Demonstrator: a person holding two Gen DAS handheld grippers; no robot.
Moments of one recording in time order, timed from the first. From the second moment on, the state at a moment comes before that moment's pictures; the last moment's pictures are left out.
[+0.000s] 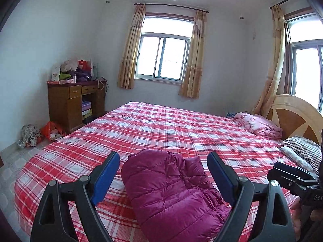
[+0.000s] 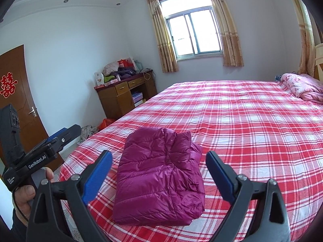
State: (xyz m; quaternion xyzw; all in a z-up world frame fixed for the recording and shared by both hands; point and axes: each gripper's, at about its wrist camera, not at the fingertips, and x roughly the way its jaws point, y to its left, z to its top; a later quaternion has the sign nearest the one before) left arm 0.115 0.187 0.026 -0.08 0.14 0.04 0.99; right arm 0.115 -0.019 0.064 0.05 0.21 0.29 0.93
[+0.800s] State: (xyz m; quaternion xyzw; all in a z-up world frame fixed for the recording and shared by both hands) left arm 0.119 0.184 0.024 -0.07 0.15 0.05 0.99; right arm 0.111 -0.020 0.064 0.04 0.20 0.29 0.93
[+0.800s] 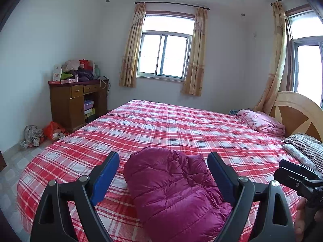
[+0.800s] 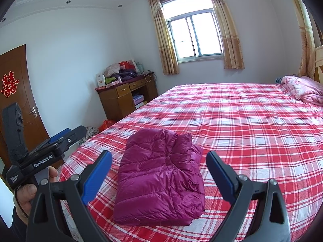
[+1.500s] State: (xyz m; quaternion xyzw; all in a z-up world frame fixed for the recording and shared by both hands) left arm 0.111 0.184 0.029 -0.07 0.13 0.05 0.99; right arm 0.107 -0.016 0.061 0.04 0.20 0.30 0.93
